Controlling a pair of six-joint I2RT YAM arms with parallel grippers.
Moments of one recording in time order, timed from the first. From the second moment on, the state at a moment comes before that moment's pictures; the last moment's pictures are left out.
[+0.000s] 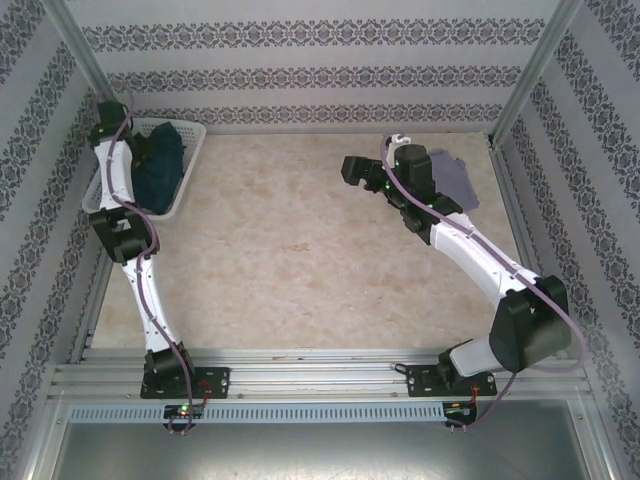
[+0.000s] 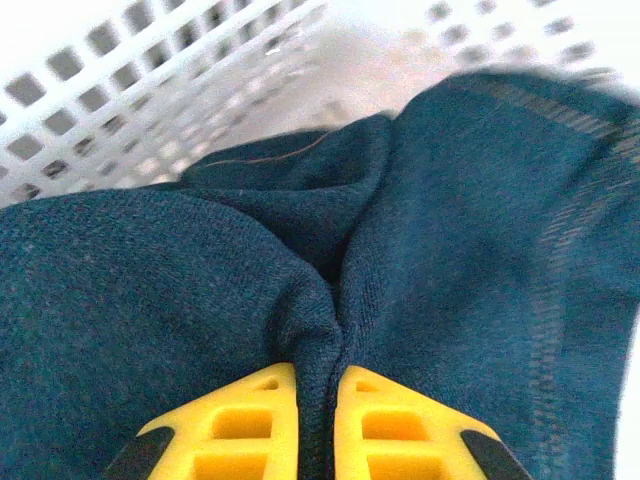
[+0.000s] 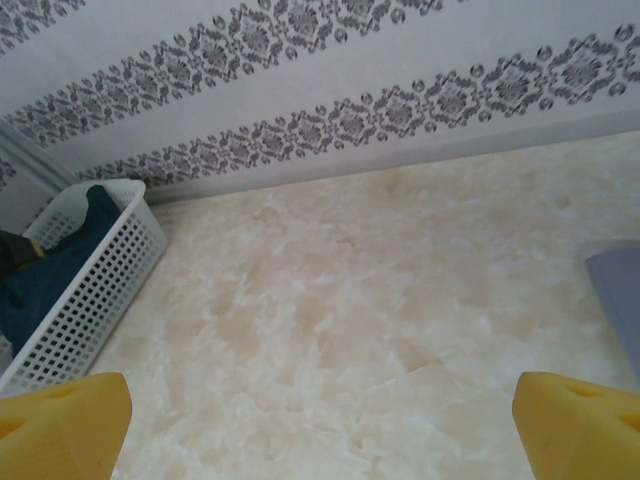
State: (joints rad) left arm 0.39 2.57 2.68 -1.04 0.07 -0.44; right arm 0.38 1.43 1.14 -0.06 -0.06 0.47
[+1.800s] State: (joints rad) left arm 0.01 1.44 0.96 -0.68 0.25 -0.72; right arm 0.96 1.70 1.05 -0.21 -0.15 -0.33
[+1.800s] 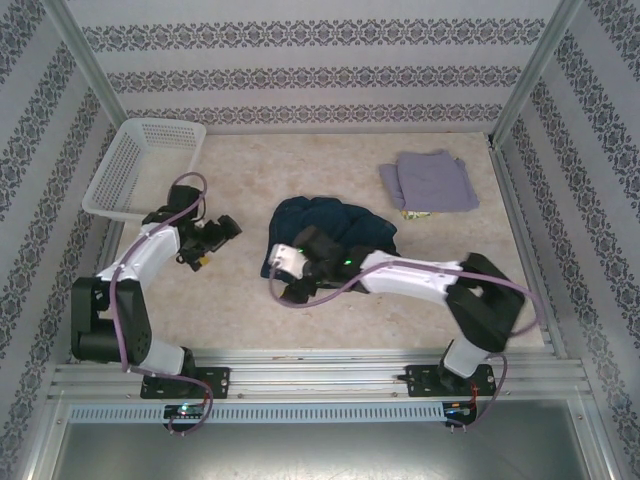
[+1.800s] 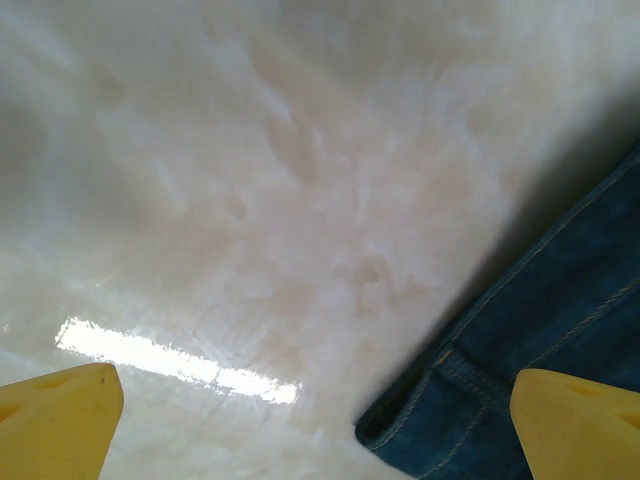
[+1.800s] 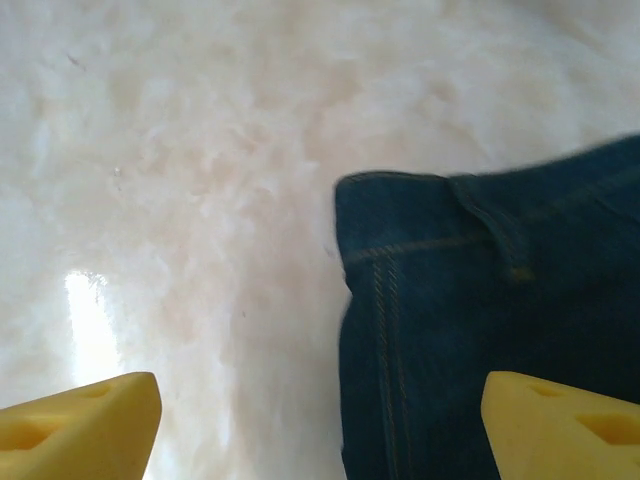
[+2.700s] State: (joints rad) left arm 0.10 1.35 0.88 -0.56 0.32 -0.72; right arm 0.96 2.05 1.31 -0.25 0.00 -0.46
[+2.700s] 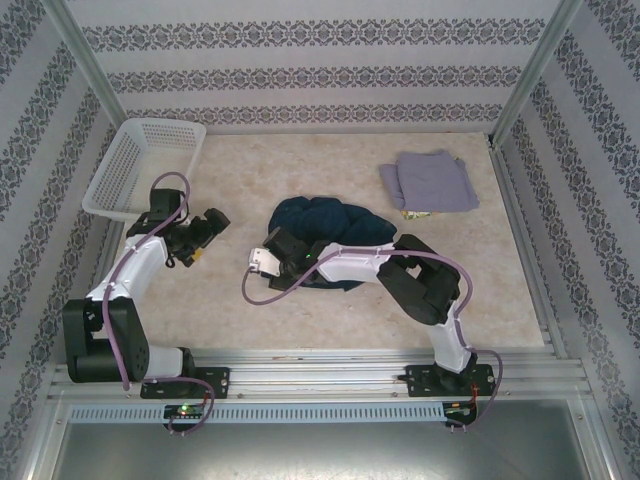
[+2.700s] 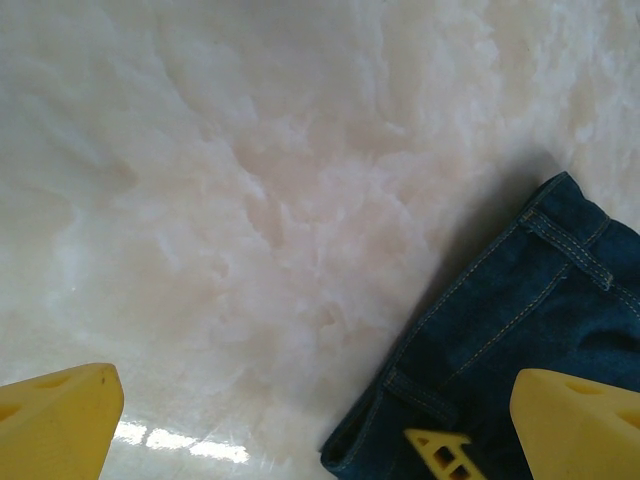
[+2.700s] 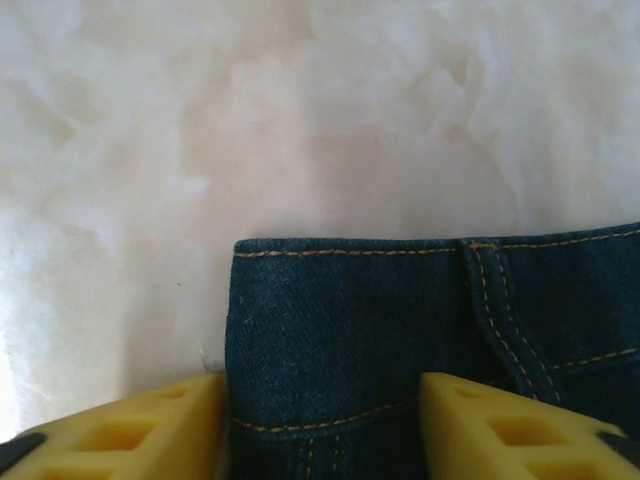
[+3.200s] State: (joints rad) left arm 0.10 1.35 0.88 -0.46 0.43 -0.65; right arm 0.77 1.83 1.43 -0.35 -0.11 -0.23
